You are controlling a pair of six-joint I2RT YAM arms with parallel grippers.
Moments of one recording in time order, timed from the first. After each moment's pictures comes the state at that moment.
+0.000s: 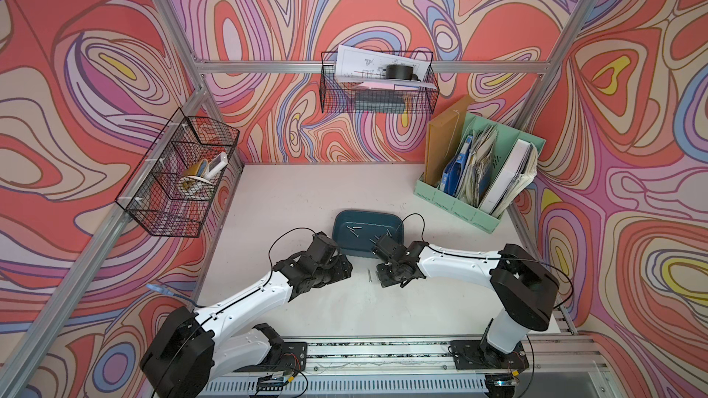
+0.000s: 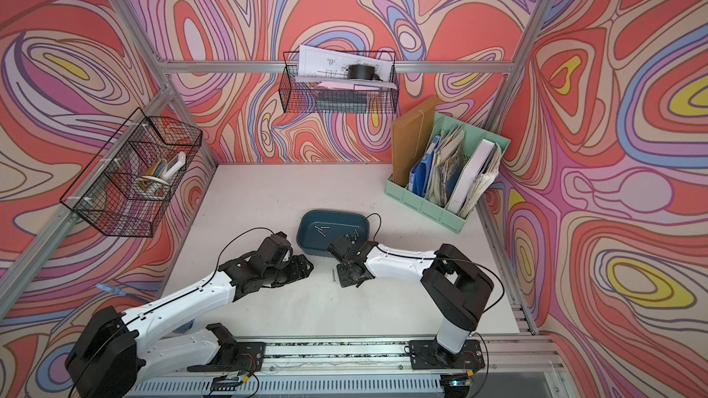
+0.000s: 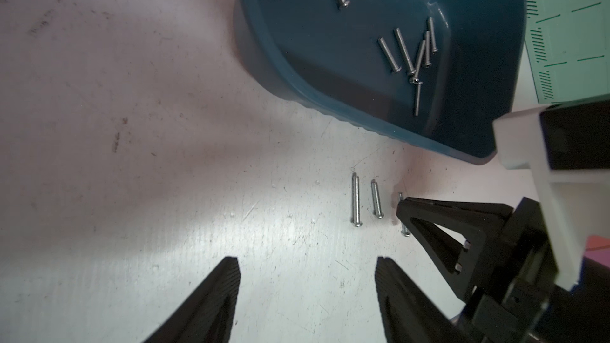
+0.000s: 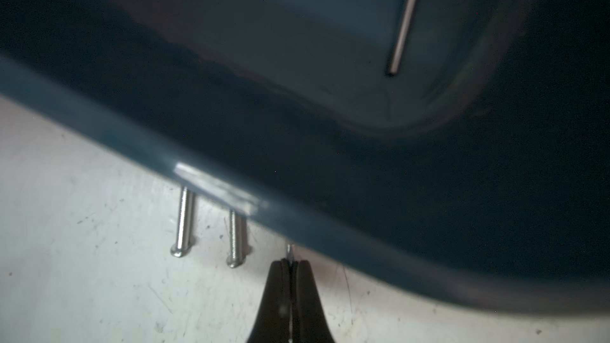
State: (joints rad) left arm -0.66 1.14 0.60 -0.39 0.08 -0.90; right arm 0.90 1.71 0.99 -0.56 0.08 0.59
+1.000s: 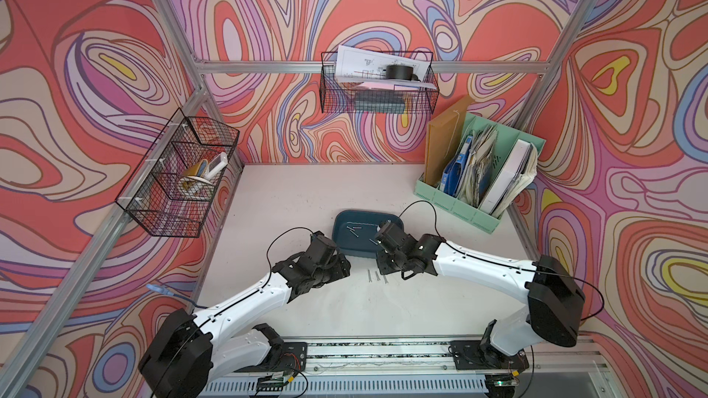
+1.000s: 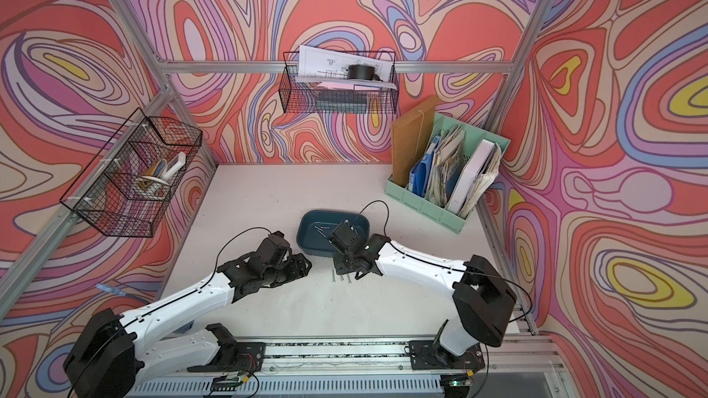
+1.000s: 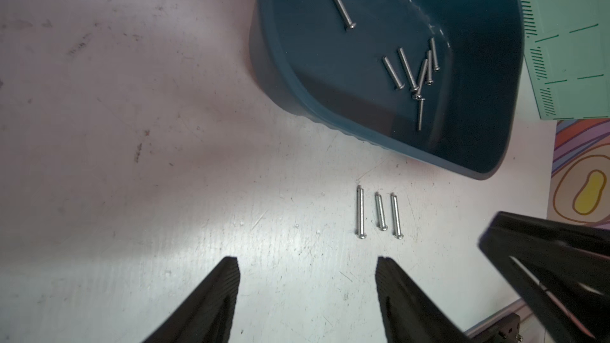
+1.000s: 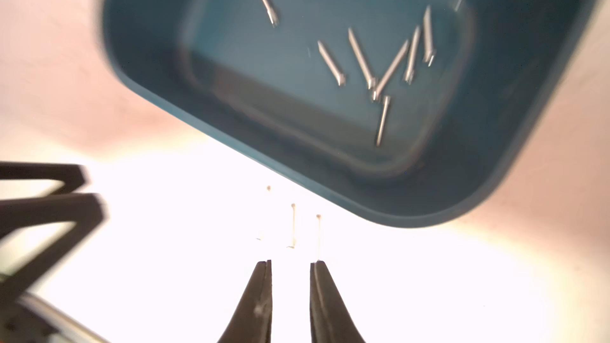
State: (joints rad) left arm -0.66 1.12 0.59 -0.39 0.01 -0.92; right arm 0.91 1.54 1.12 -0.63 0.12 0.57
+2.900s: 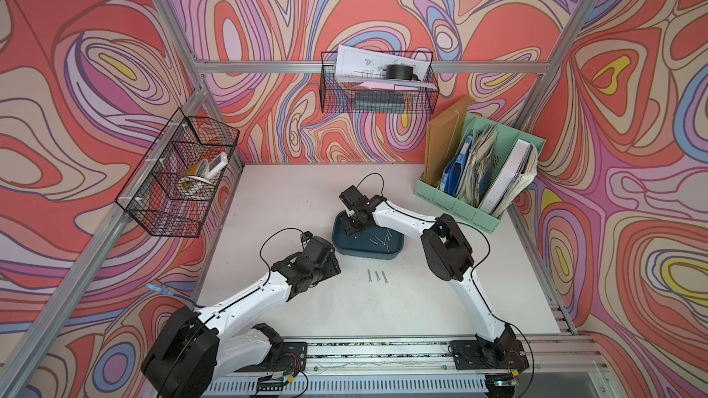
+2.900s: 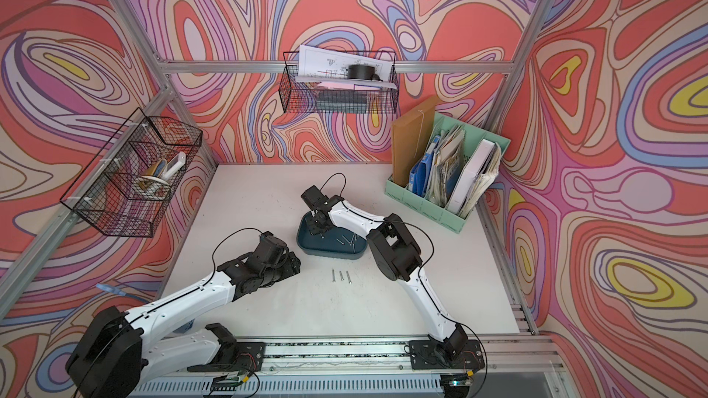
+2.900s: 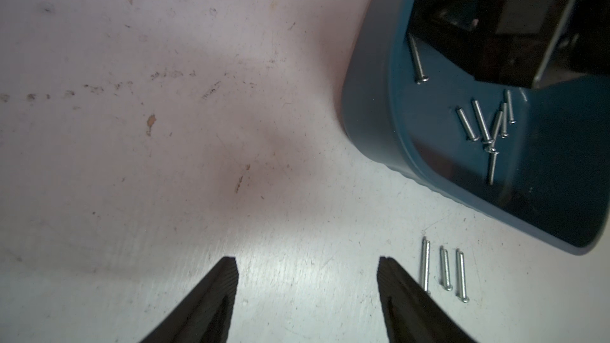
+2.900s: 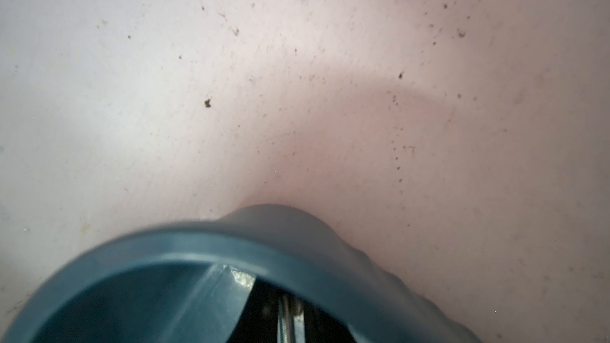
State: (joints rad) left arm -0.60 1.15 0.56 -0.39 -0.12 -0.91; right arm 0.74 2.39 1.96 -0.66 0.02 0.29
